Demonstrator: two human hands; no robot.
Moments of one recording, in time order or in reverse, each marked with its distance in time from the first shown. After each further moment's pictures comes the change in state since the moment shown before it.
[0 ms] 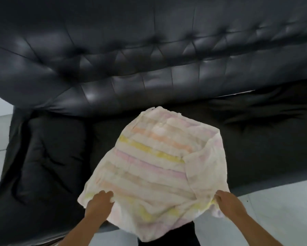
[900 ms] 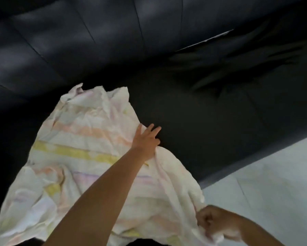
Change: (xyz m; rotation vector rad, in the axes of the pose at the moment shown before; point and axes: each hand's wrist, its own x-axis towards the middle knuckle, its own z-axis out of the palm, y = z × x) left_hand 0.196 0.329 0.059 0.694 0.008 0.694; right_hand 0.072 0.100 0.006 0.807 -0.776 -0.138
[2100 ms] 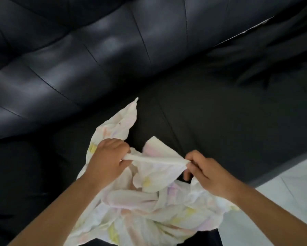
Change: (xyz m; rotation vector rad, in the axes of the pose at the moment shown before) left_hand -0.162 -0.184 0.027 -0.326 0.457 0.028; right_hand 0.076 -0.159 0.061 -0.328 0.597 -0.633
